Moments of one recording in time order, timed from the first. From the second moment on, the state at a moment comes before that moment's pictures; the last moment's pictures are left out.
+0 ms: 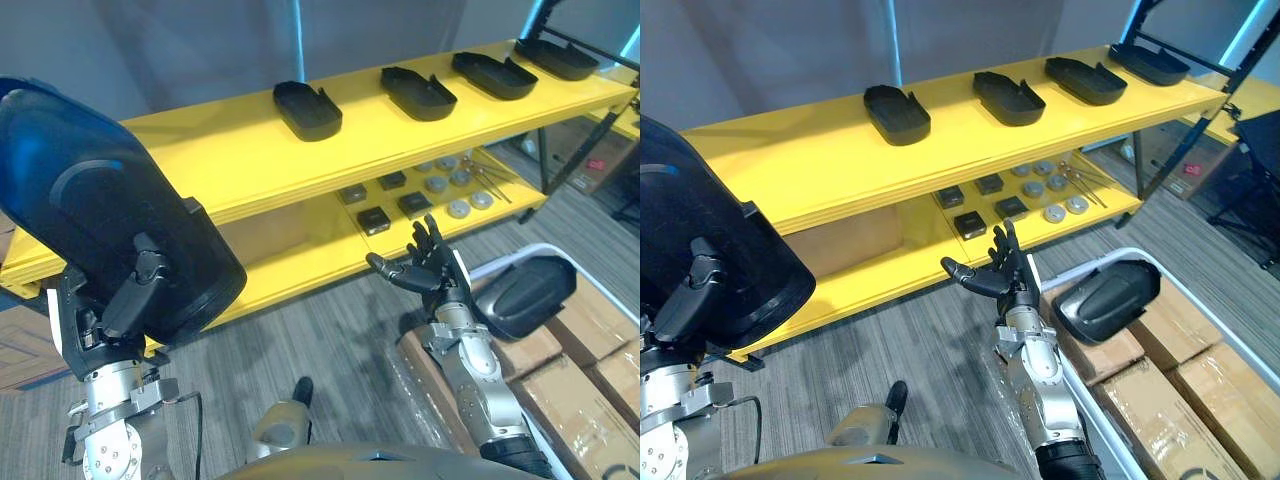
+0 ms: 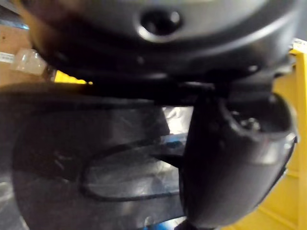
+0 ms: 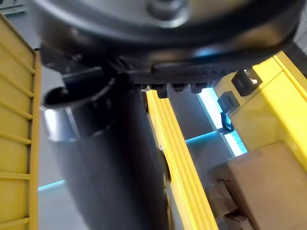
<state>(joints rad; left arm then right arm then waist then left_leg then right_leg) 0.56 -0.03 0.28 -0.51 -0.35 -0.30 0.08 0.10 -0.18 0.13 0.02 0.40 -0.13 -0.06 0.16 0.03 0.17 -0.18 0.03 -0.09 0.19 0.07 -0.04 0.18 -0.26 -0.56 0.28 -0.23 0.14</state>
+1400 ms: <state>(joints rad) 0.28 0.13 0.09 -0.38 -0.26 -0.29 -0.02 0.09 -0.12 -0.09 -0.32 0.37 -0.29 0.06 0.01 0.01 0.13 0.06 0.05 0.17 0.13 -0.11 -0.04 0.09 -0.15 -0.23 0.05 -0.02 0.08</state>
